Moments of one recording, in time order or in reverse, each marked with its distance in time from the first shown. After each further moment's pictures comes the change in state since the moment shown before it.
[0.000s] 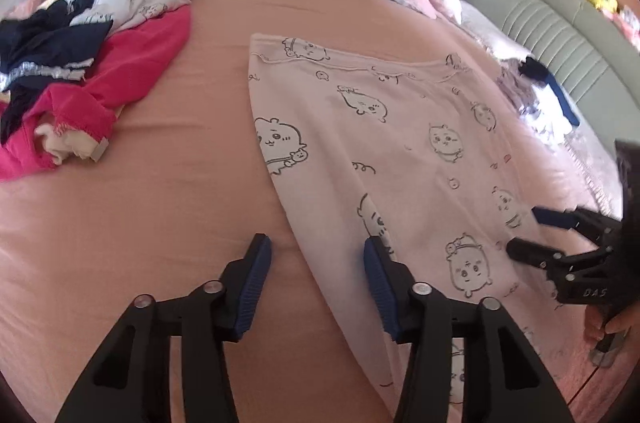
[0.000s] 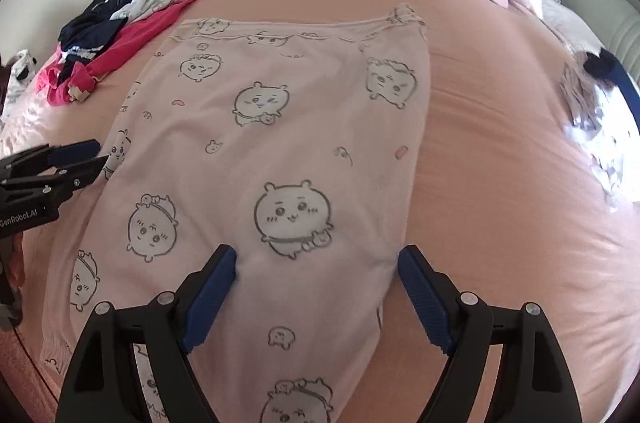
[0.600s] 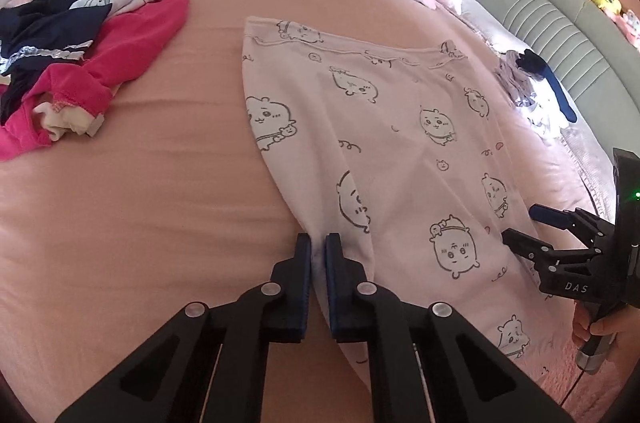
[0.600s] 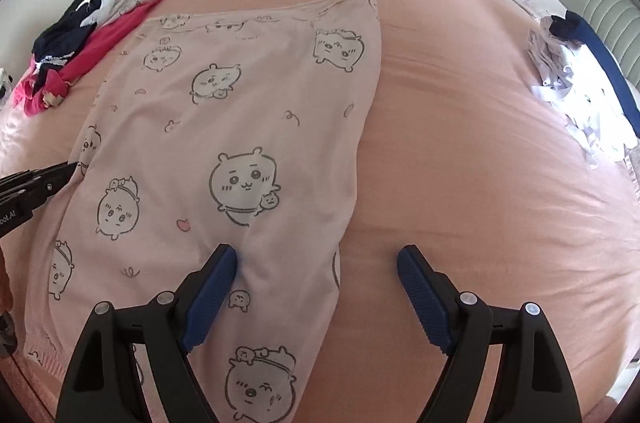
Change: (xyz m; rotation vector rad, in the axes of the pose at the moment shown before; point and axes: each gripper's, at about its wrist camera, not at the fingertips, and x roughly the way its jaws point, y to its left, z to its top) left arm -0.005 -0.020 -0.013 0.061 0.063 0.112; right arm -0.004 -0.024 -0.019 0.039 0.000 -0.098
